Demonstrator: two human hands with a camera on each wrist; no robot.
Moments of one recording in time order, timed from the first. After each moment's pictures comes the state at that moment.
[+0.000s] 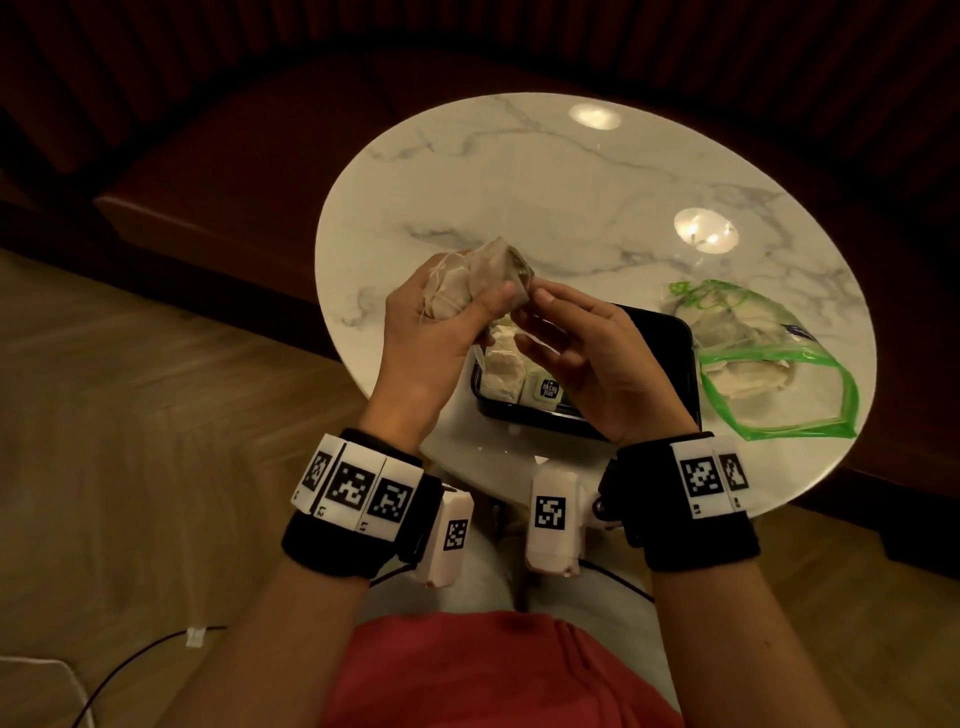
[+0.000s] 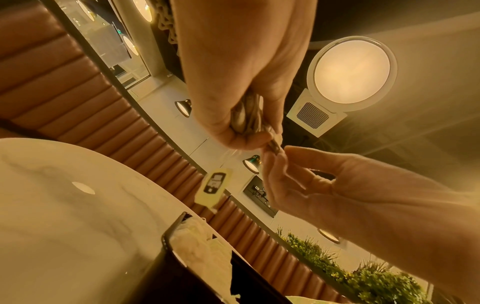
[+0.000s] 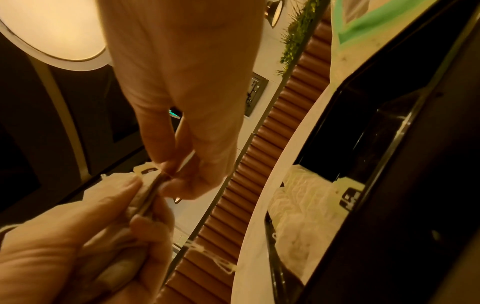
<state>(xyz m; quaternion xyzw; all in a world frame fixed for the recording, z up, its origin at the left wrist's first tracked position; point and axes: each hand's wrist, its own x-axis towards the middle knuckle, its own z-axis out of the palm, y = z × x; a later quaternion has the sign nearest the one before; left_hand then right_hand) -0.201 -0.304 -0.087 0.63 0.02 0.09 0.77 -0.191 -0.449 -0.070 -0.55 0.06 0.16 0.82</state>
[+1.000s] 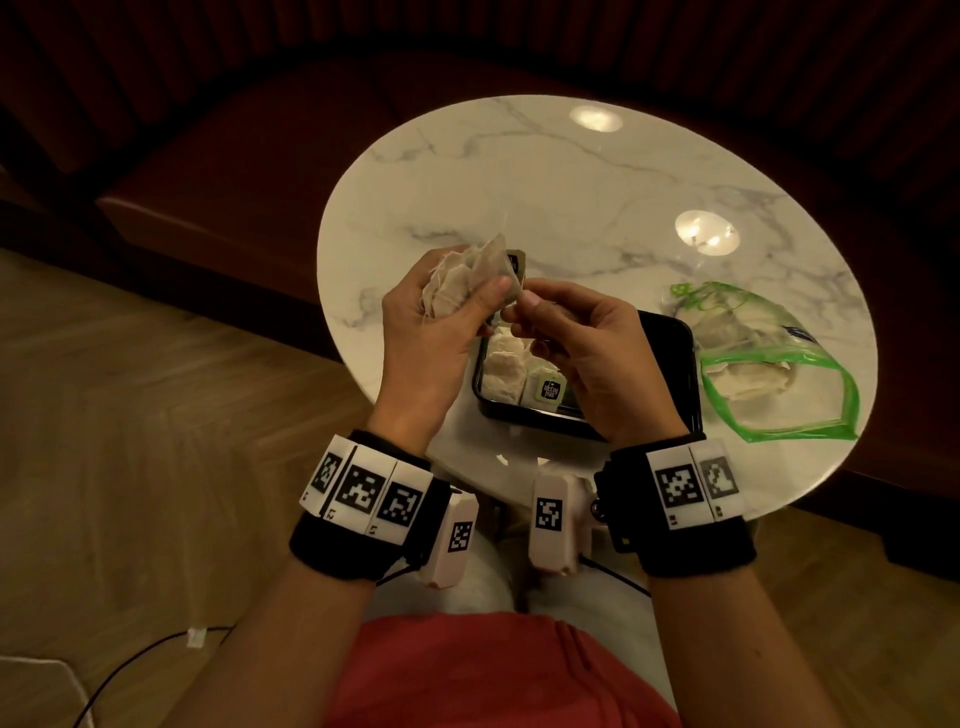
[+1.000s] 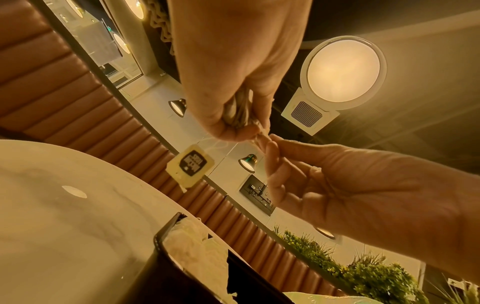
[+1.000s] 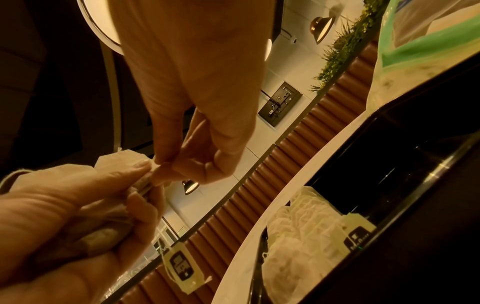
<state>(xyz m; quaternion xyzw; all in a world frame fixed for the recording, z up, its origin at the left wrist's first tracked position) -0.202 -0.306 -0.086 0.63 0.02 0.14 0.76 -0.194 -0.445 -0.072 -0.65 0.02 0.09 0.76</state>
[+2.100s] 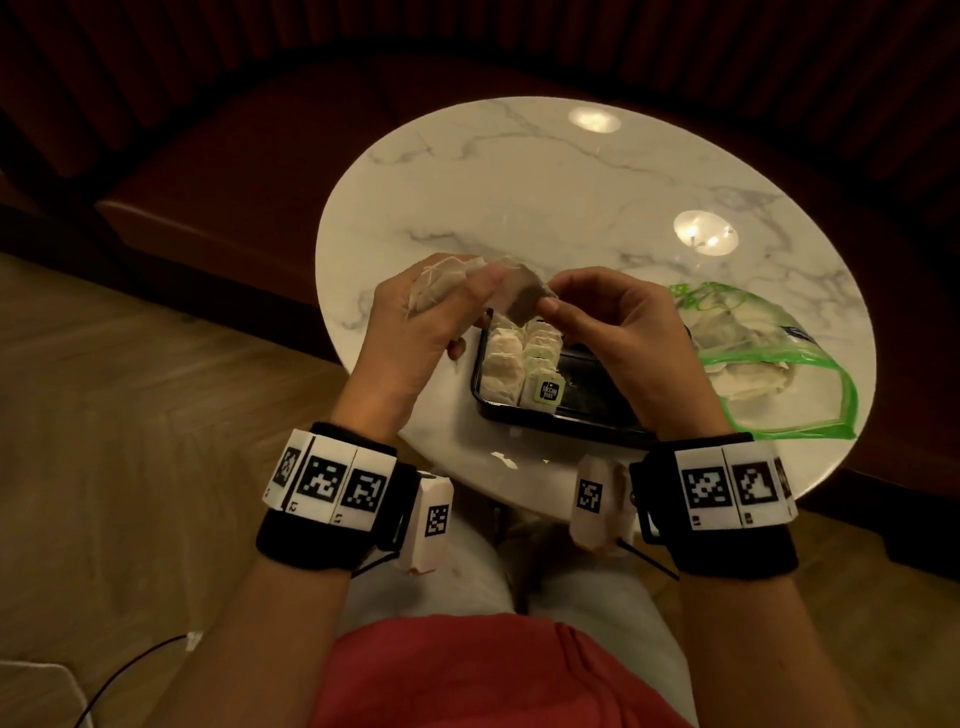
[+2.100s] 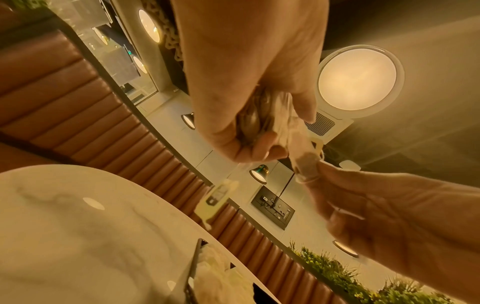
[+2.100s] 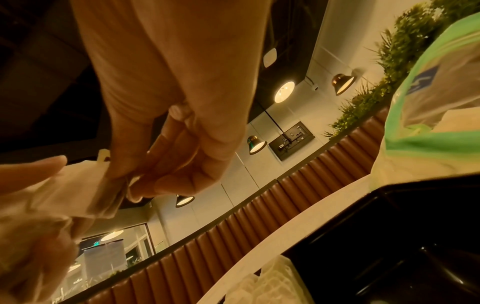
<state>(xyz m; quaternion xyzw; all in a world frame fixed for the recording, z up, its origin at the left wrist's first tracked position) -0.202 -0.289 -0.076 0.66 -0.01 0.06 0.75 -0.191 -0.469 -0.059 -0.76 -0.08 0.04 0.65</state>
